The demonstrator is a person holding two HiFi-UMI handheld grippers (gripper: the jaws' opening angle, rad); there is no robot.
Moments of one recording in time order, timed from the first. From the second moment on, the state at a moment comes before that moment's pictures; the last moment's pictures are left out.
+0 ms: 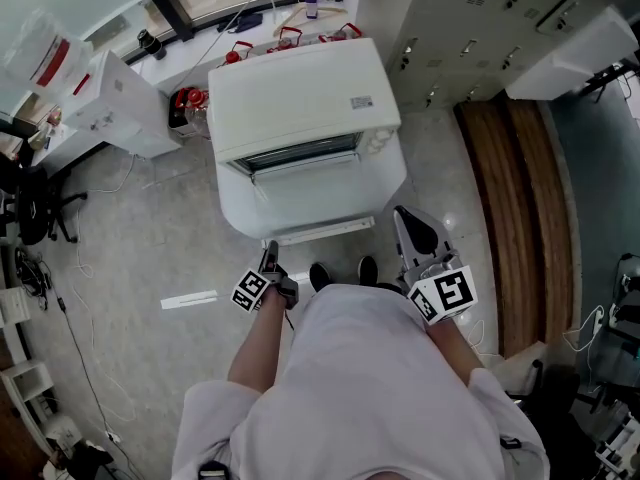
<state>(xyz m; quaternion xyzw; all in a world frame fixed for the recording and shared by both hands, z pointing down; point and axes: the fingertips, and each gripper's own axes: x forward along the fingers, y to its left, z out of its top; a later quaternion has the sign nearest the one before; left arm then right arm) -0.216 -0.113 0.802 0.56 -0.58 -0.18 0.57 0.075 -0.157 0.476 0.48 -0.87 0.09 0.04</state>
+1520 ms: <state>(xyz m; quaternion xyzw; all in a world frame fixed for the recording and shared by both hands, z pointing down) -0.226 -0.165 0.674 0.62 -0.58 -0.17 0.49 0.085 -0.158 0.460 0.47 -0.88 0.08 -0.01</state>
